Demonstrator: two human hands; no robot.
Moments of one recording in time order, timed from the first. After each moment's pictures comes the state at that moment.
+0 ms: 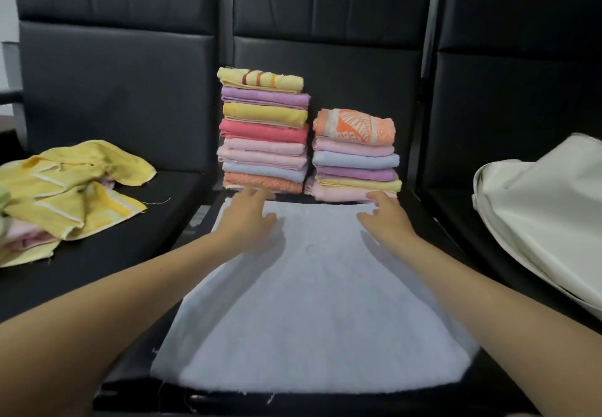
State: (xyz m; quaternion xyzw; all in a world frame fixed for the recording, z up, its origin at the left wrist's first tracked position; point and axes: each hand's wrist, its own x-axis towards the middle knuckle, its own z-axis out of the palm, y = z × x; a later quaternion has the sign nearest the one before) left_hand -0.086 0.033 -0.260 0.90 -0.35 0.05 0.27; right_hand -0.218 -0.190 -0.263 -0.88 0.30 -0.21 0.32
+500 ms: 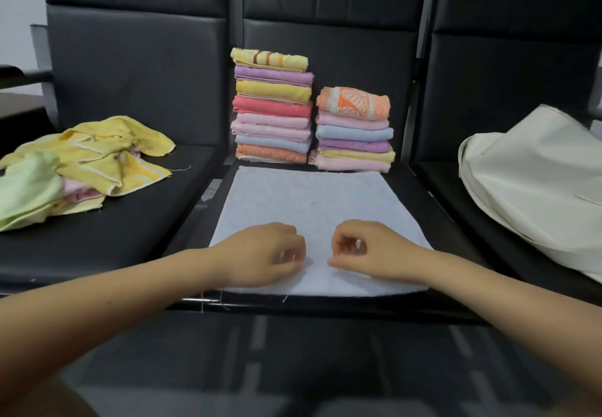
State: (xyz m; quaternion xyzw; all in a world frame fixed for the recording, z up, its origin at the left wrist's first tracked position) left_hand -0.213 0.121 -0.261 0.77 -0.62 -0.03 0.14; right_hand -0.345 -0.077 -0.248 -0.96 -0.01 -0.05 0.27
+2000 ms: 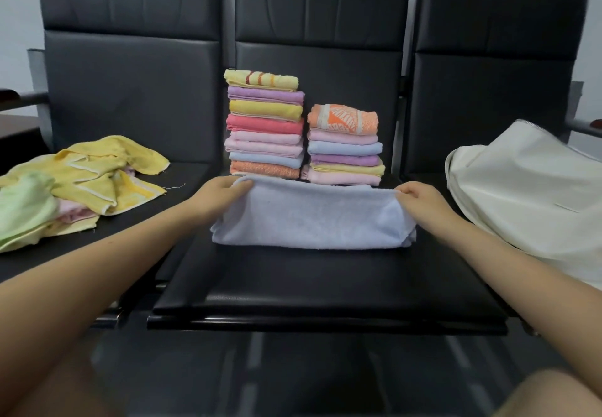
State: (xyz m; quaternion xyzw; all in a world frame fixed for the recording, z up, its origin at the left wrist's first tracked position) left_hand -0.123 0.116 -0.225 0.82 -0.30 -0.11 0.48; right_hand -0.335 -0.169 -0.219 -0.85 0.28 -0.23 0.37
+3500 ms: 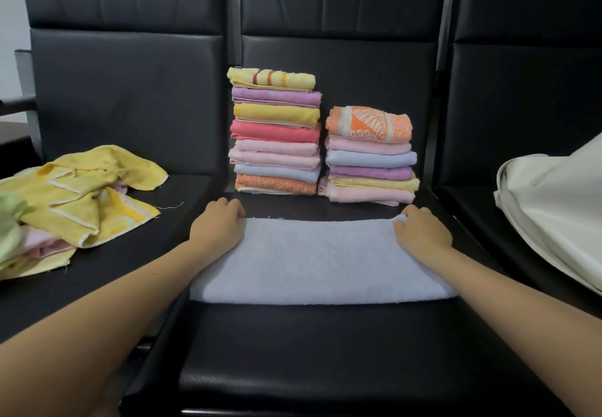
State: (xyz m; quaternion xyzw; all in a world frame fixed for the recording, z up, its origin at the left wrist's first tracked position) left_hand -0.025 0.073 -0.287 0.94 -0.29 0.10 0.15; right_hand -0.219 -0.220 -0.286 -0.91 0.39 -0.14 0.09
